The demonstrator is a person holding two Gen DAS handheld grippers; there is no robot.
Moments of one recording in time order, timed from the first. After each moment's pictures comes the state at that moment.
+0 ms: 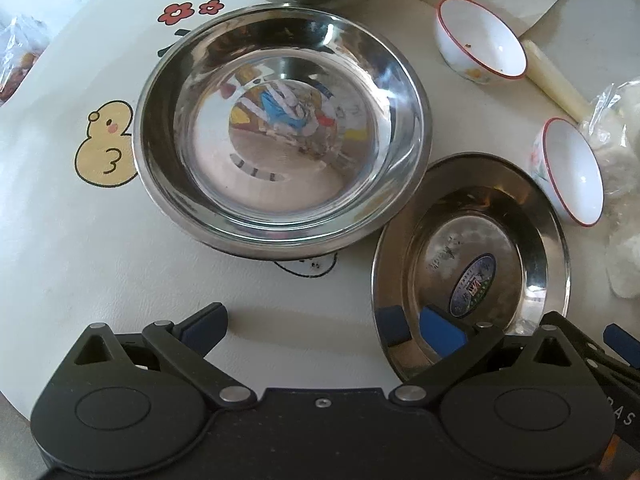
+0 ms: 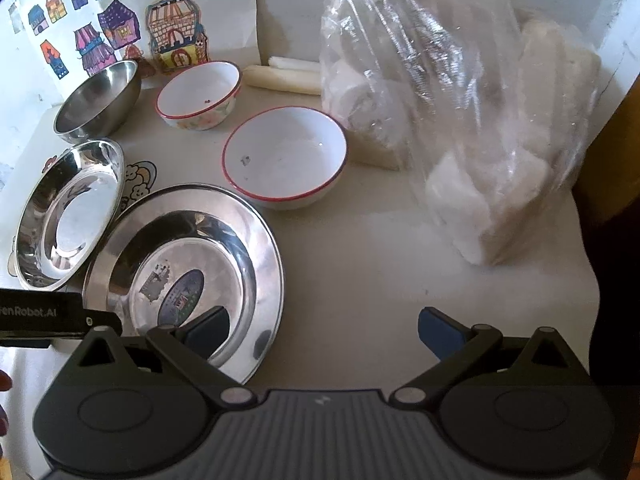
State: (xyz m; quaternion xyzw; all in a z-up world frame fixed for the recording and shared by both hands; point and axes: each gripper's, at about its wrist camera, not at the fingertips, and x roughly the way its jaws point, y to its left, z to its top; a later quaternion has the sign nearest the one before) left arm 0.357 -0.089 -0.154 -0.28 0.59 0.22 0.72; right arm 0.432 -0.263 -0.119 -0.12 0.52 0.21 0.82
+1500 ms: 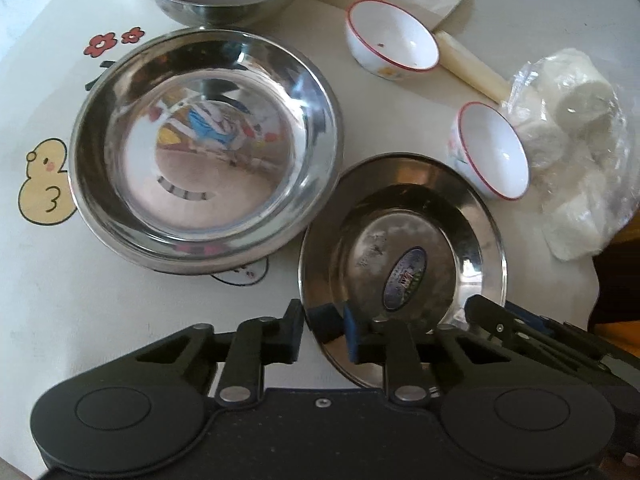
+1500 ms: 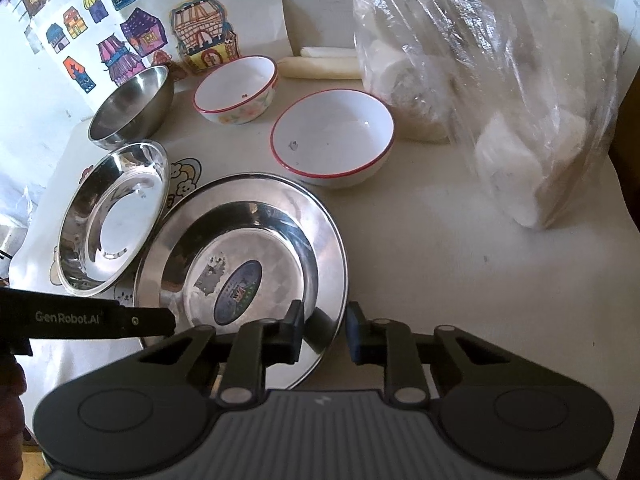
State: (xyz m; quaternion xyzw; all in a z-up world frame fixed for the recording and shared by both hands) left arm 0.357 -0.096 -0.142 -0.28 0.57 0.10 0.77; right arm 0.417 -0.261 -0.122 -0.06 0.53 0.24 0.81
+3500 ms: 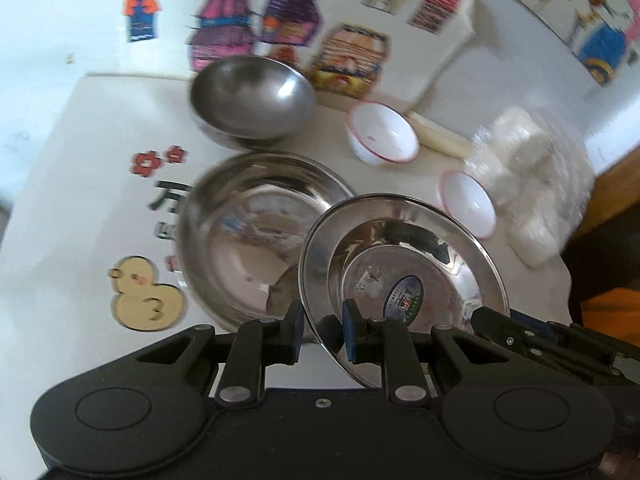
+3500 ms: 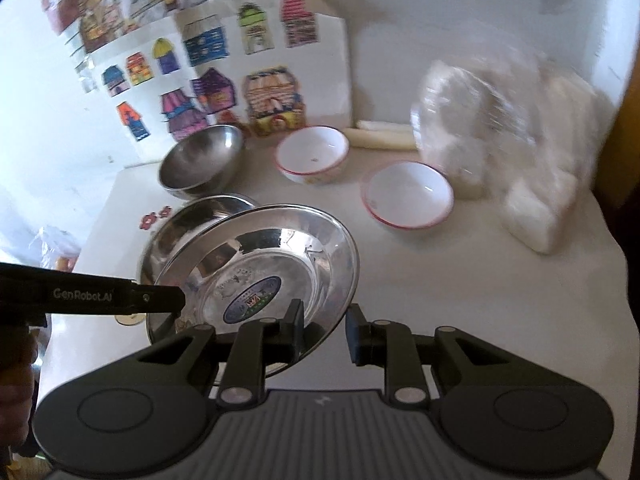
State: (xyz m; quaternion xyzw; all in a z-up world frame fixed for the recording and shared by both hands) left arm 0.317 -0.017 -0.081 -0.22 0.50 0.05 0.84; right arm 0.352 -0.199 -0.055 -0.04 0.46 0.24 0.85
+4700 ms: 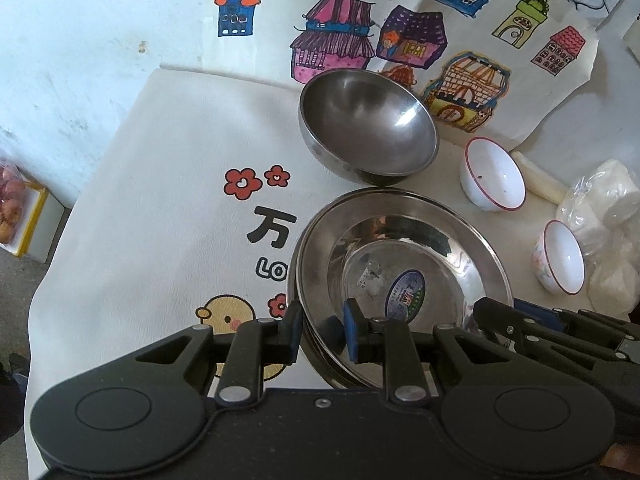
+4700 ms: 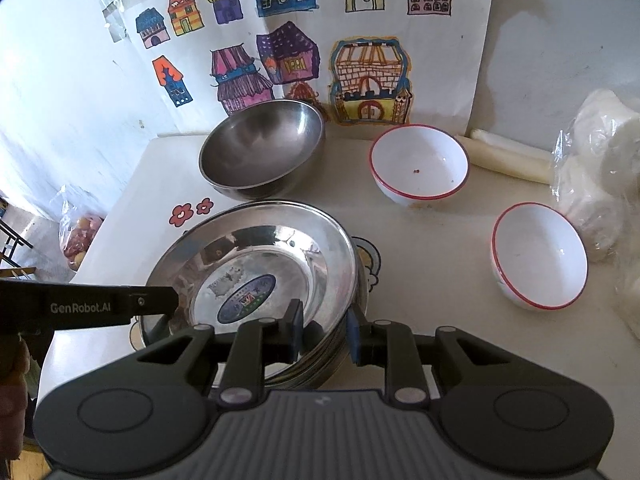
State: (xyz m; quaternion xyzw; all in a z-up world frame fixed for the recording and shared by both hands) left arm 0.336 0.044 -0.105 -0.22 0.51 0.13 0.82; right arm 0.398 -0.108 -0.089 -0.08 0.48 0.30 0.82
